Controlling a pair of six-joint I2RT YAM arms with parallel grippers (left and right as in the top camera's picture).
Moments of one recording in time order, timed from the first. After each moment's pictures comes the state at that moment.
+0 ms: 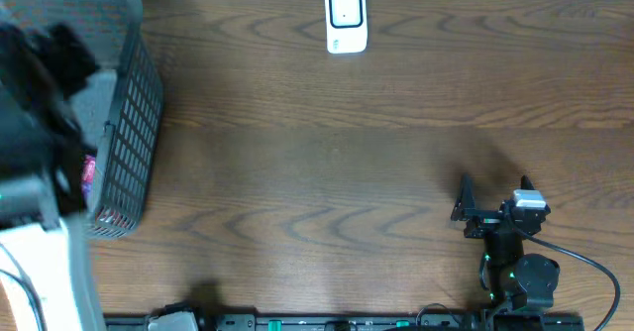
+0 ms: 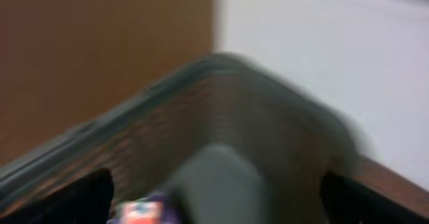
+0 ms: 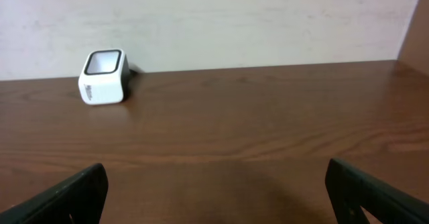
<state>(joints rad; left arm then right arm) 0.22 1.23 1.62 -0.81 -0.41 -0.22 -0.03 0.01 0.01 -0.07 -0.01 0.06</state>
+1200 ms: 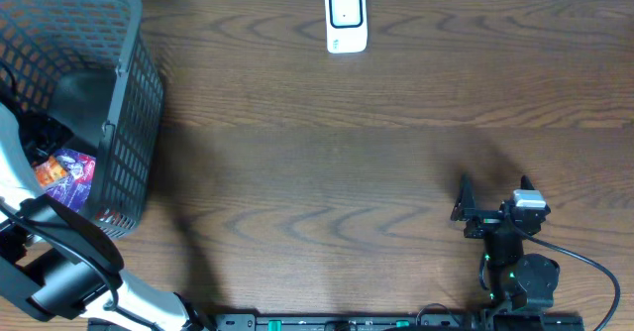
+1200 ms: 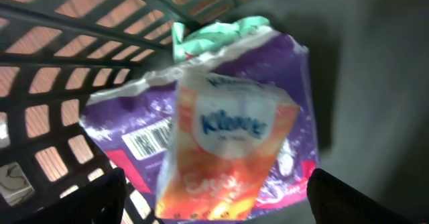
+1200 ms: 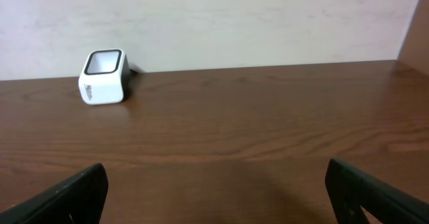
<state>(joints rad) 0.65 1.85 1.66 -1.20 -0.23 -0.35 -0.03 0.01 0.01 -0.07 -0.01 0.06</state>
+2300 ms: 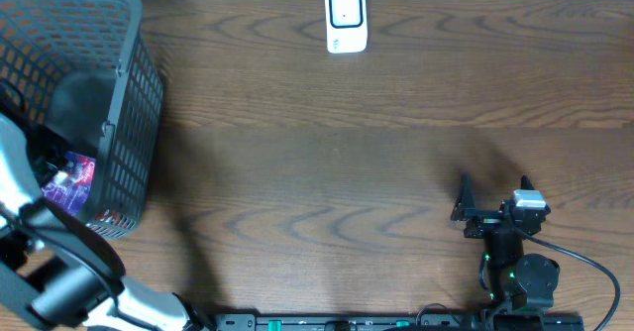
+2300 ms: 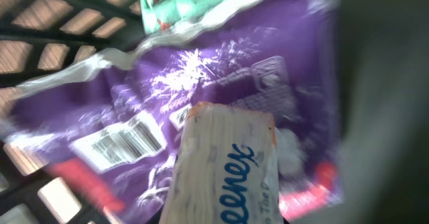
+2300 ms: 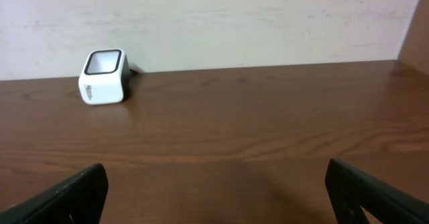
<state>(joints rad) 0.67 1.80 1.52 -1.10 -0.15 -0.33 -0.03 0.01 0.01 -0.07 -0.01 0.06</state>
